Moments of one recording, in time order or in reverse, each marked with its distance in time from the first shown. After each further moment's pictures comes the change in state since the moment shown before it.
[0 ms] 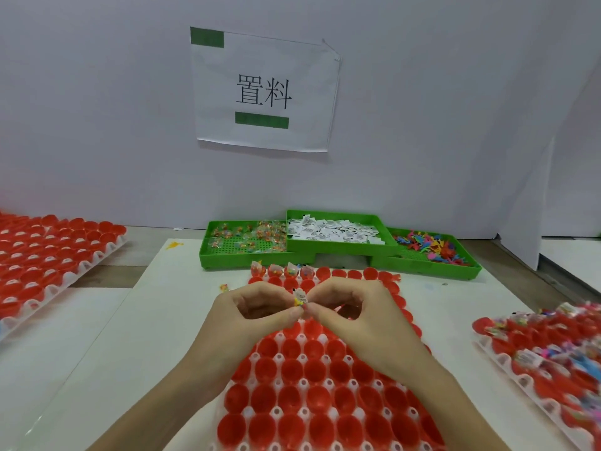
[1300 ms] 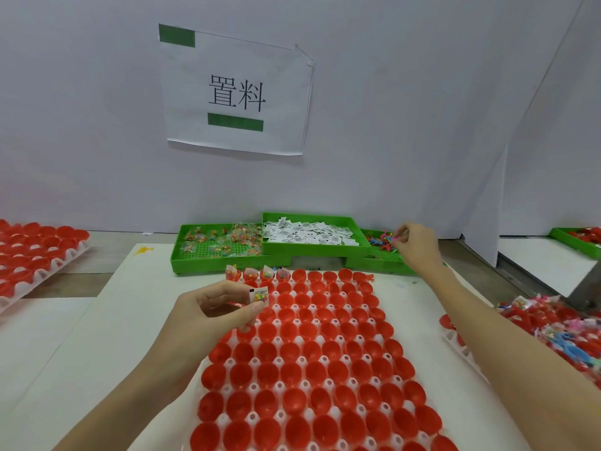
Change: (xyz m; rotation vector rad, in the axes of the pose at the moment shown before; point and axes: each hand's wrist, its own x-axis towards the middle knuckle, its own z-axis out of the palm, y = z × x) left_hand 0.007 -0.001 -0.014 0.114 0.075 -0.042; right_hand 0.098 0.179 -0.163 -0.676 0.479 0.423
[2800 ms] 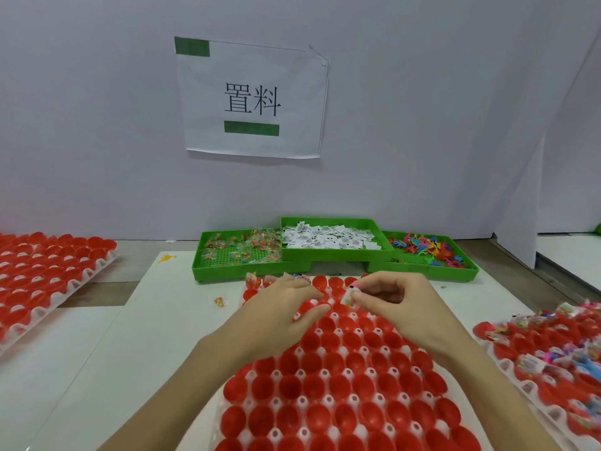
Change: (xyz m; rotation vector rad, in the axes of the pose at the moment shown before) left_hand 0.055 0.007 0.041 1.053 -0.369 0.497; right_hand -0.161 -0.102 -0.041 0.757 -0.456 -0.133
